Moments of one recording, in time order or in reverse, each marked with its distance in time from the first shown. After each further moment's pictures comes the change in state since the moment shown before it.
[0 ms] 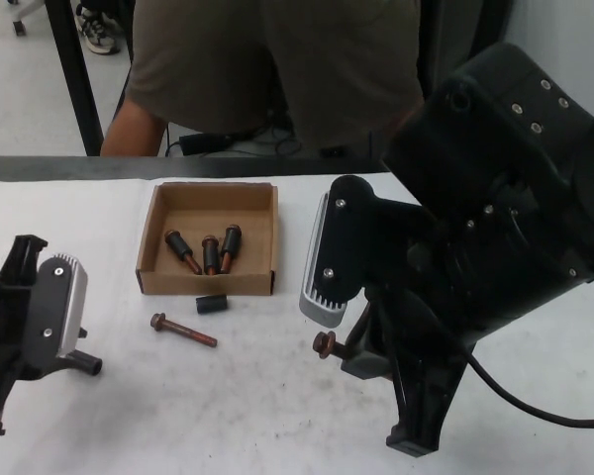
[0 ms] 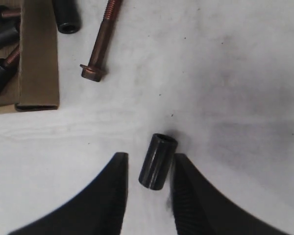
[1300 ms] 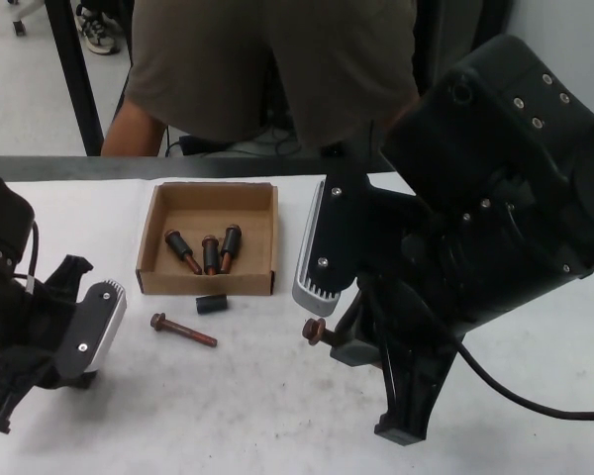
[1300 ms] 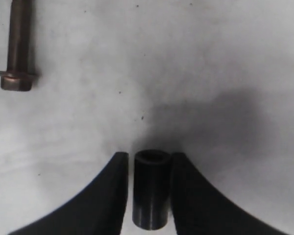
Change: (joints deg) left arm -3.4 11.7 -7.4 6.0 -9.3 9.5; right arm 0.0 0.0 0.1 -2.8 0.0 0.0
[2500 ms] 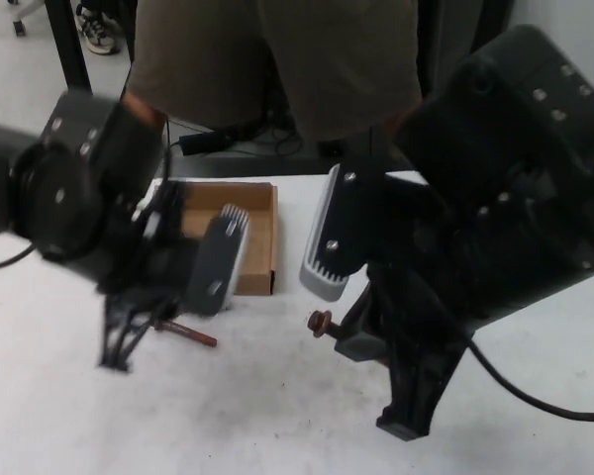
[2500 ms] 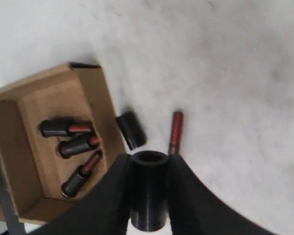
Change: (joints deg) left arm -21.4 -10.6 -8.2 2.0 -6.2 -26.7; right arm 0.0 -2.3 0.2 0.5 0.0 3.8
